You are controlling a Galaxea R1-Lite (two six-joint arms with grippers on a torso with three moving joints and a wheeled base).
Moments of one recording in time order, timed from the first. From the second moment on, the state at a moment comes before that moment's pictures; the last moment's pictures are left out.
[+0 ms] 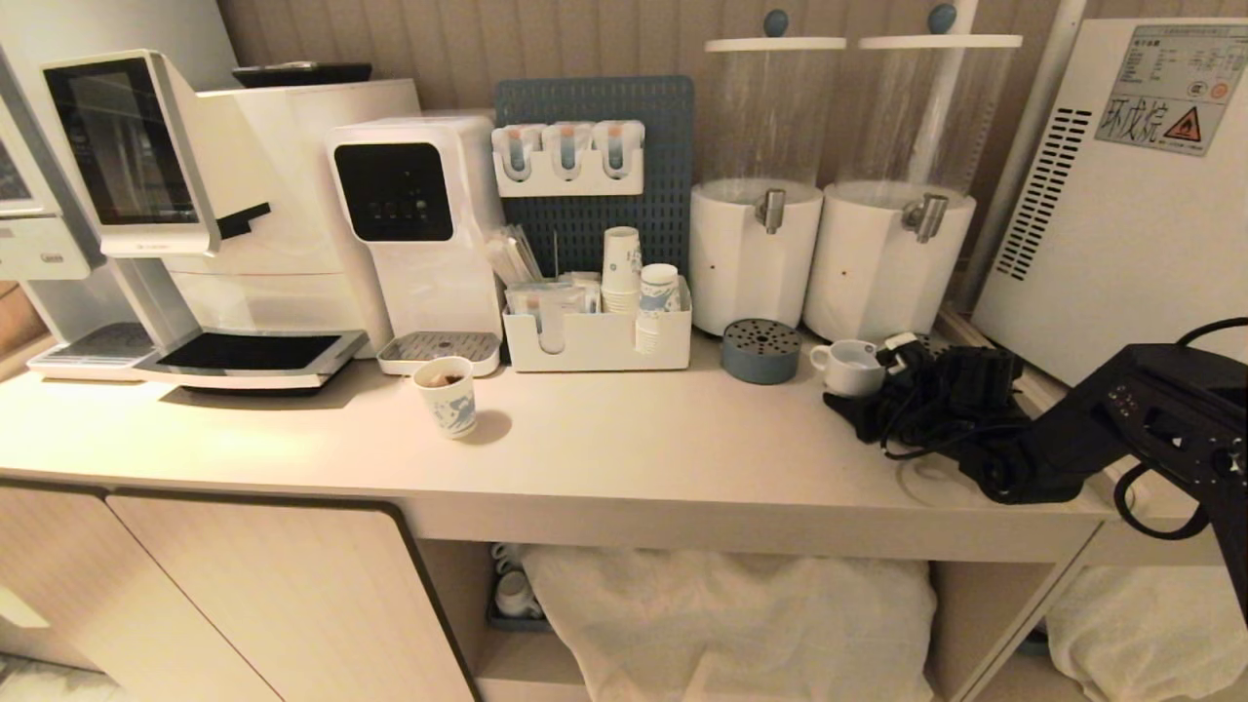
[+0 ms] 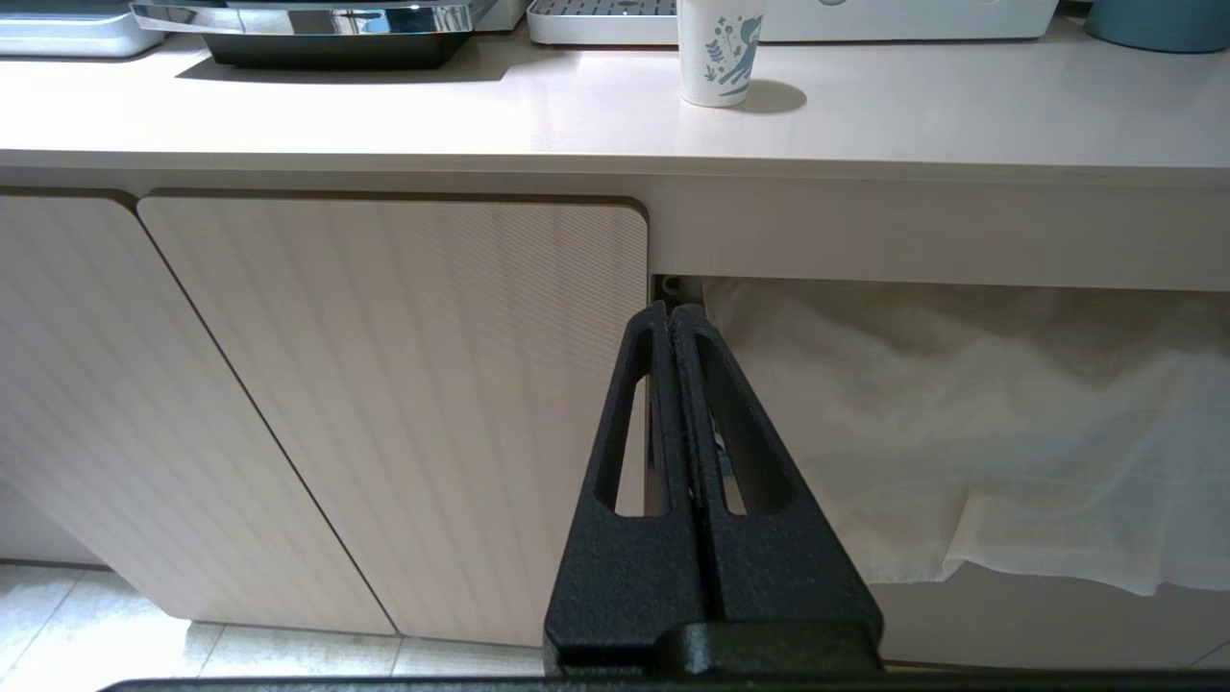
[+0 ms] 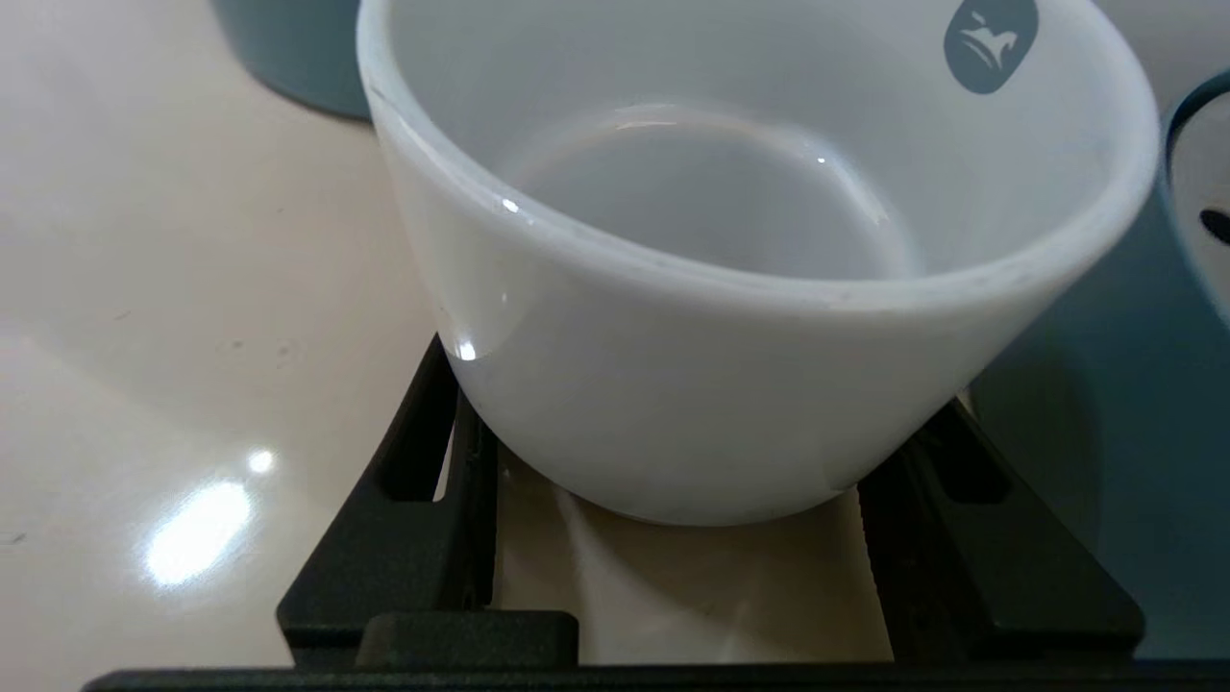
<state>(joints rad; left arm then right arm) 0.00 0.00 0.00 0.01 0.00 0.00 -0.01 2.52 -1.27 -0.85 0.33 -0.28</state>
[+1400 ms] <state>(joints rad) 0.00 0.00 0.00 0.01 0.00 0.00 -0.02 2.47 -1.15 -0.83 0.33 -0.27</state>
